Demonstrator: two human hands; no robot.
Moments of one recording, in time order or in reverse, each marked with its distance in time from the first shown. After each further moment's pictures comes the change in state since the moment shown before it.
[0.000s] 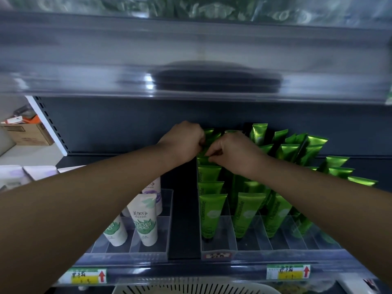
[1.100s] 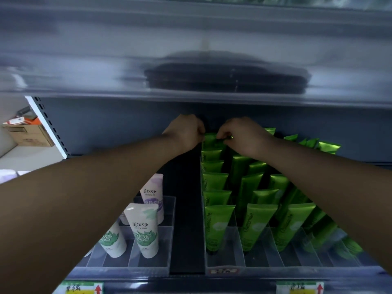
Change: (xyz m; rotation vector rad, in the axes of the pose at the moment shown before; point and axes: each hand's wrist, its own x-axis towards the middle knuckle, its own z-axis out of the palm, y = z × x) left_hand 0.041 -0.026 0.005 -0.082 0.018 -0.095; right_hand 0.049 0.036 -0.009 -0.202 -0.009 -0.010
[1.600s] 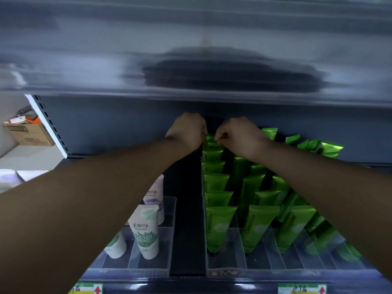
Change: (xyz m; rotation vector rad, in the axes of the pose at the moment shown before) left_hand 0.005 0.003 0.007 0.021 0.067 -0.024; right_hand 0.004 -0.007 0.006 0.073 0.066 -0.004
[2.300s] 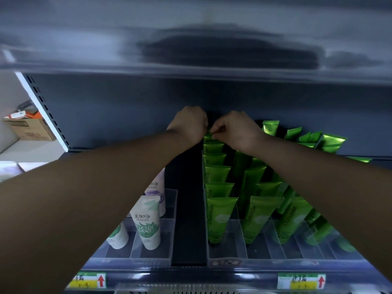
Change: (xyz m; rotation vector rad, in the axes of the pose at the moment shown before) left_hand -0.004 0.003 -0.001 0.023 -0.004 0.005; right_hand 0.001 -0.004 0.011 0.172 0.024 0.048
